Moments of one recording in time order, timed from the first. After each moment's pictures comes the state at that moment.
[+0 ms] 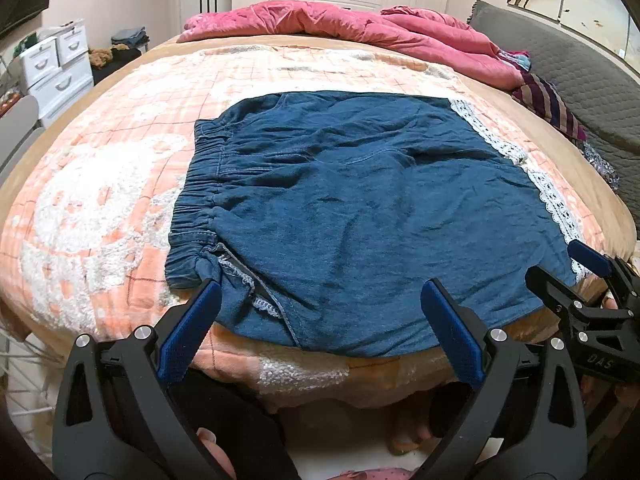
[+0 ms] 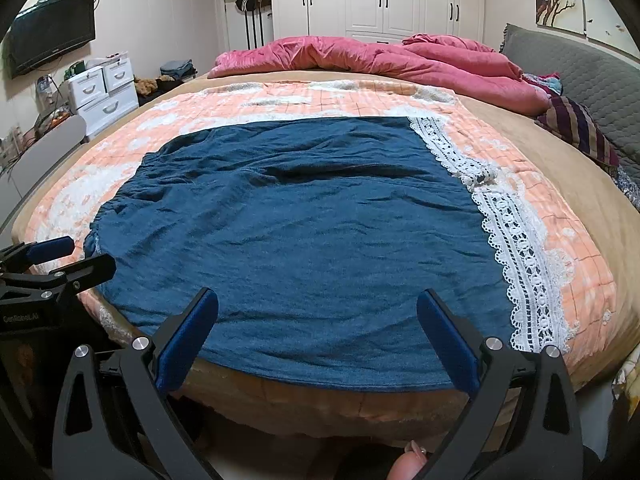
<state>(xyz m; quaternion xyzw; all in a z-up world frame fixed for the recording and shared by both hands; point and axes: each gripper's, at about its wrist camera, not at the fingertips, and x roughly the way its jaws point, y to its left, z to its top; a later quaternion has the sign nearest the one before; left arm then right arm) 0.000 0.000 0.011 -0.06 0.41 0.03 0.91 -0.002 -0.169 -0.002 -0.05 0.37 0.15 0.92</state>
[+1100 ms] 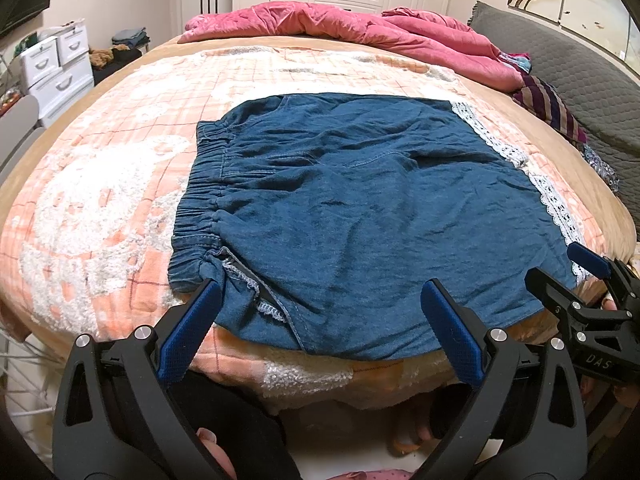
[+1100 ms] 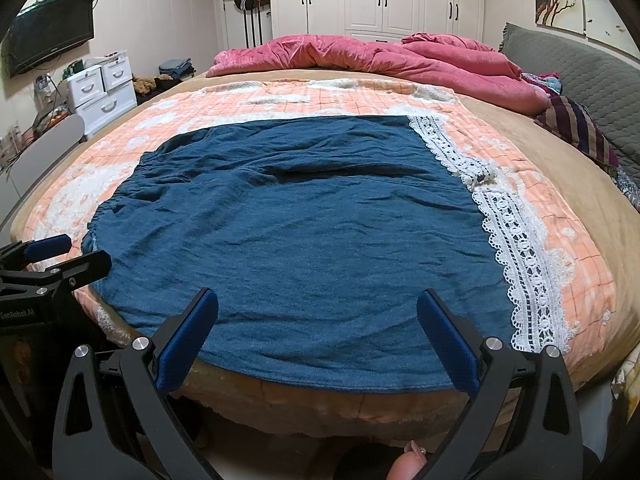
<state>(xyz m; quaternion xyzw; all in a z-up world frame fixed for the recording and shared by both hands) 0.001 0.003 0.010 -0.06 0.41 0.03 0.91 0.001 -0.168 -0.005 -0.05 0.37 0.15 0.92</state>
